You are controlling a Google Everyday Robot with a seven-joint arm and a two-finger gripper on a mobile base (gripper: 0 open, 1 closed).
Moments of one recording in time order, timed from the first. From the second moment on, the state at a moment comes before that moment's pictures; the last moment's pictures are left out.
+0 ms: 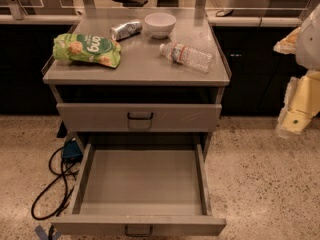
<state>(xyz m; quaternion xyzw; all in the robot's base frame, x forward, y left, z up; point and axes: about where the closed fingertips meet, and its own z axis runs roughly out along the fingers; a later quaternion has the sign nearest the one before) 0.438 -0.217 0.977 -0.60 0.78 -0.03 0.16</state>
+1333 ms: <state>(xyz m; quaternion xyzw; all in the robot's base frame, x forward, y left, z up) 0.417 -0.234 0.832 -0.58 0.79 0.03 0.18</state>
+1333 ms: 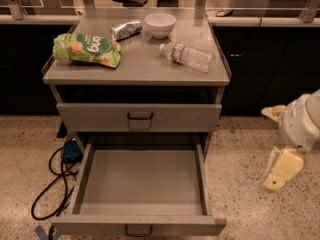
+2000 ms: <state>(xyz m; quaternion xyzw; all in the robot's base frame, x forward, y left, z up) 0.400 -0.254 0.685 -0.54 0.82 0.08 0.17</state>
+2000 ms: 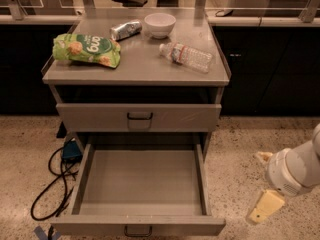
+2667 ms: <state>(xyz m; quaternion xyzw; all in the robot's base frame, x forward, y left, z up) 0.377 -0.260 0.638 -0.52 0.83 0.11 0.16</state>
